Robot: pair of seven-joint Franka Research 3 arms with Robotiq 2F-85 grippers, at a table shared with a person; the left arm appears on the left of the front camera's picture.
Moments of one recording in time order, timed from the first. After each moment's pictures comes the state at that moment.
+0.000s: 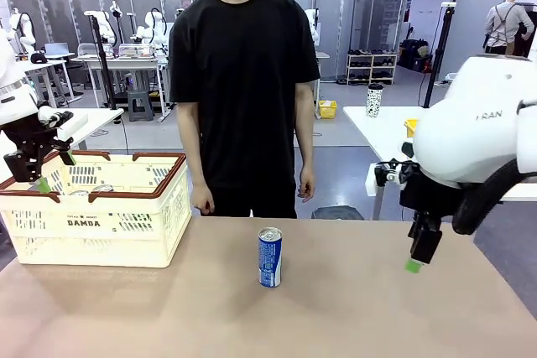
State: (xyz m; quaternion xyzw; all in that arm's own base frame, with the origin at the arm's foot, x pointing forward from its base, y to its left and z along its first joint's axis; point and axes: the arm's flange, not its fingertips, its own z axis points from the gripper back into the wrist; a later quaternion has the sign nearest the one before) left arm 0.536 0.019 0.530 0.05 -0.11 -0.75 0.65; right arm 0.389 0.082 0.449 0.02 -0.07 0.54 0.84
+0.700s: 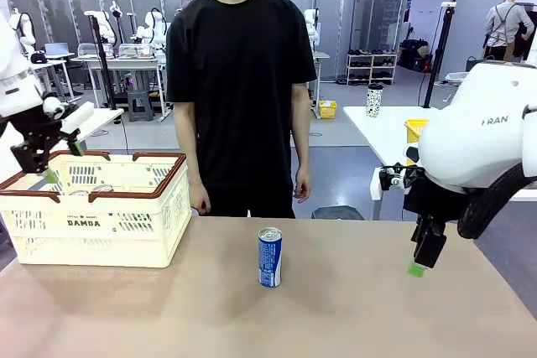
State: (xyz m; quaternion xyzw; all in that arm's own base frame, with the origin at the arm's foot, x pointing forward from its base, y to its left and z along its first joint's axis) left arm 0.535 -0.012 0.558 0.06 -0.13 -0.78 0.61; right arm 0.389 0.079 0.444 0.03 -0.08 0.54 0.84
